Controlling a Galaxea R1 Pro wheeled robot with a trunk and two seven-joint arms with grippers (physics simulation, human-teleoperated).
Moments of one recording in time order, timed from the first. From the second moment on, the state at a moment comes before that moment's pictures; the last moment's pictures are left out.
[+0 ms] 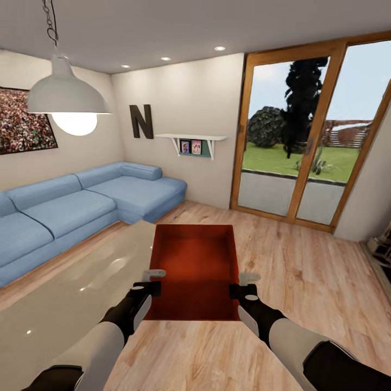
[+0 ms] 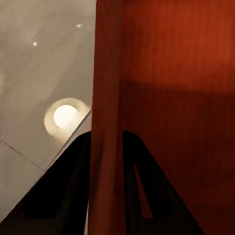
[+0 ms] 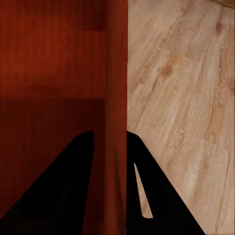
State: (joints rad) left arm -0.76 -0.13 0.02 -0.42 -0.02 0.24 0.19; right arm -0.83 0.08 0.61 -0.18 -0.53 -0.06 -0.26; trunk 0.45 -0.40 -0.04
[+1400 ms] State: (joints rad) left arm -0.76 -0.13 0.02 -0.43 -0.02 0.24 0.19; right arm -0.83 0.08 0.60 -0.18 -0.53 -0.07 -0.26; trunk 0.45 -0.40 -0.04
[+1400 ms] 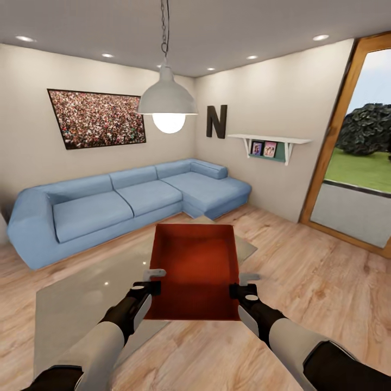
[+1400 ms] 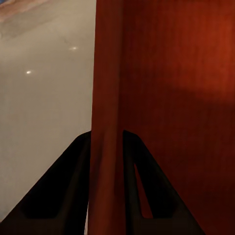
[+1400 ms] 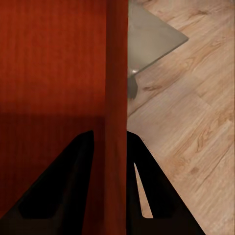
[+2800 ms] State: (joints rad) left arm -0.76 -0.13 0.02 -0.42 -0.02 0.24 0.19; right arm -0.83 0.09 0.60 -0.17 -0.53 -0.07 -0.26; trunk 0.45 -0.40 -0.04
